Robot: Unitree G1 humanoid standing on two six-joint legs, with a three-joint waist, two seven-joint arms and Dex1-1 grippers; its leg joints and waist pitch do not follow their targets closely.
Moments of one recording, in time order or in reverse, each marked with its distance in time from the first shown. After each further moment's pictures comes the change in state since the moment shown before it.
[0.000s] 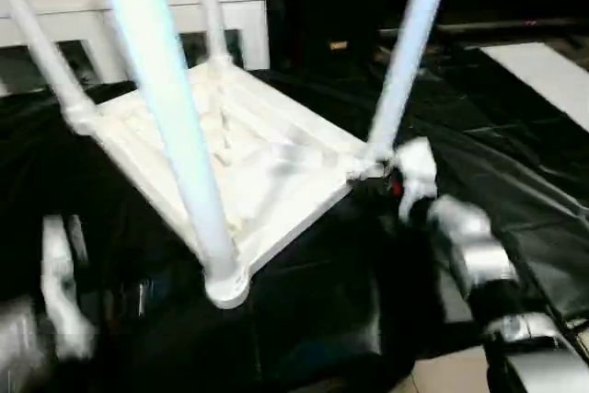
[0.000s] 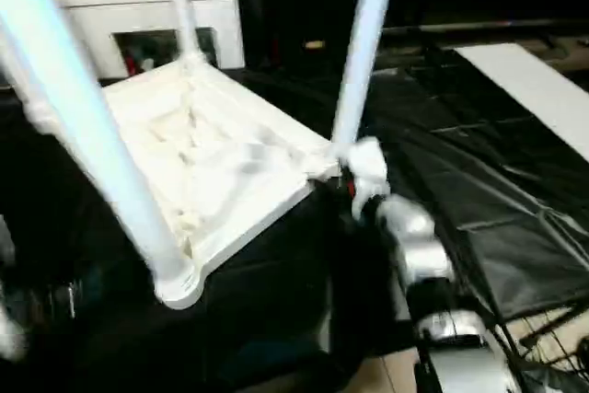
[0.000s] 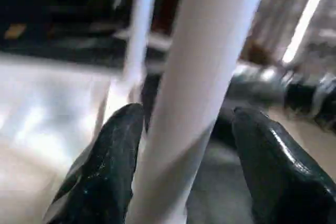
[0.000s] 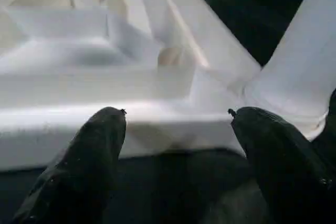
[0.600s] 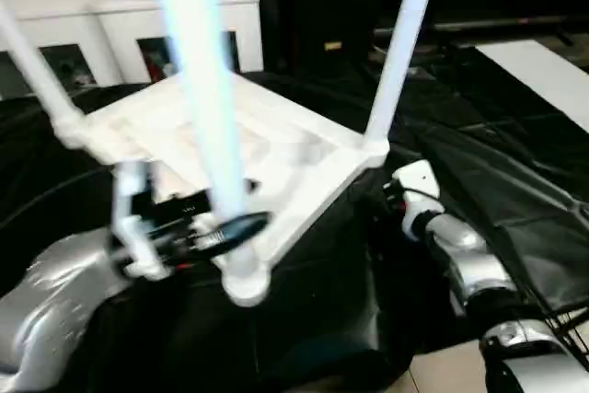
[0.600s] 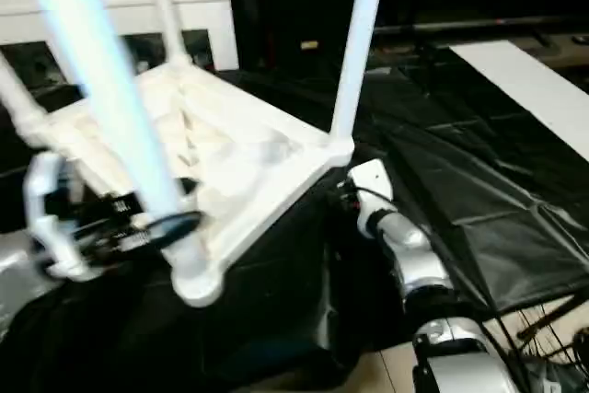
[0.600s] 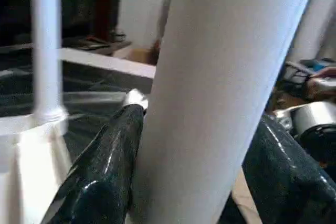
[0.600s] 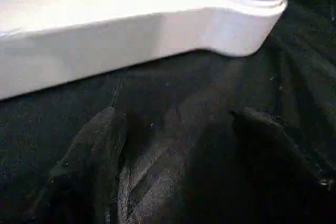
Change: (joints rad) left arm -0.324 -0.094 -0.246 -0.051 0.012 0.163 0.109; right arm 0.008 0.014 -0.007 0.105 -0.051 0.032 -0.168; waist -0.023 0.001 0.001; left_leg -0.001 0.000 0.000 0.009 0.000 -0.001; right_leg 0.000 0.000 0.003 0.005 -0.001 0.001
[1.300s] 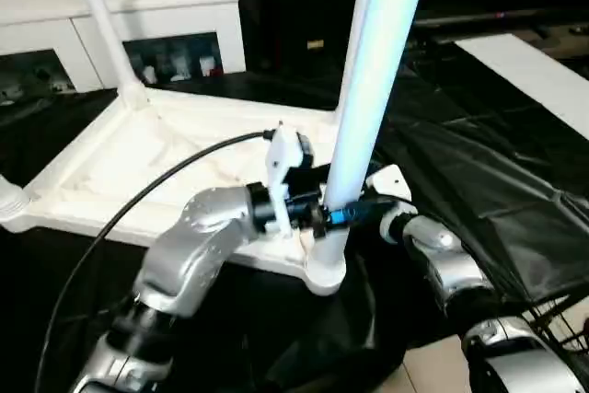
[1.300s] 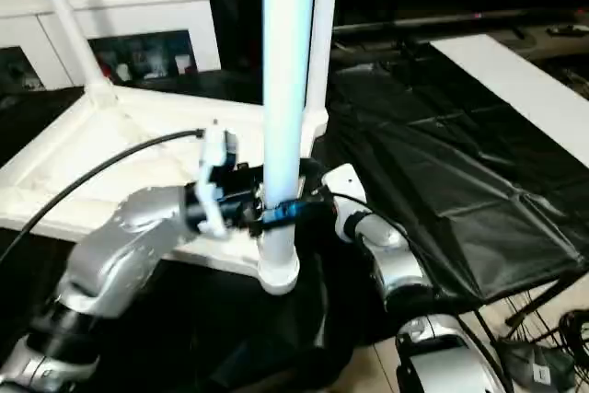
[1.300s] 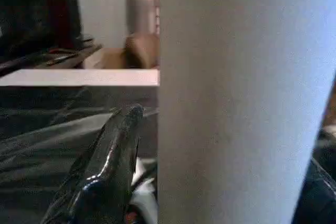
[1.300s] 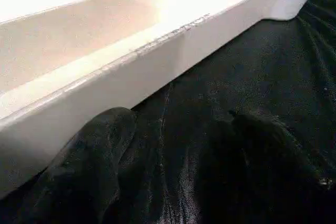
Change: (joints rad) left arm -0.324 -0.281 -0.308 0.326 0.349 -0.212 0.089; right arm -0.017 0.065 0.045 0.015 -0.026 -0.060 0.087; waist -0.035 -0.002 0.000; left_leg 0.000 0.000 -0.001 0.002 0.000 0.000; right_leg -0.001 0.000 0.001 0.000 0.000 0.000
